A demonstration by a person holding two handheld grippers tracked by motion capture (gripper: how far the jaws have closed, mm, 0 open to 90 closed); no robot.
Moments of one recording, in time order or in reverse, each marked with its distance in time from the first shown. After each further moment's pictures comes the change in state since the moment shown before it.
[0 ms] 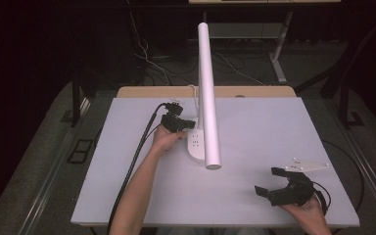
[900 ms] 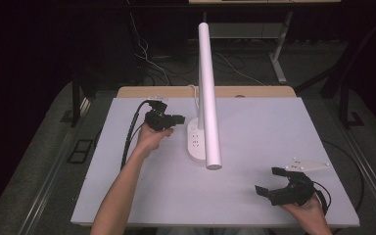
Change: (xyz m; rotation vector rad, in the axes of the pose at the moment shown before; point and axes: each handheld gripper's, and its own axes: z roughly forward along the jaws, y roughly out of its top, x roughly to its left) left arm 0.005 -0.001 -0.066 -0.093 -0.030 0.078; right arm -0.002 0.000 0.000 0.002 -0.003 0.001
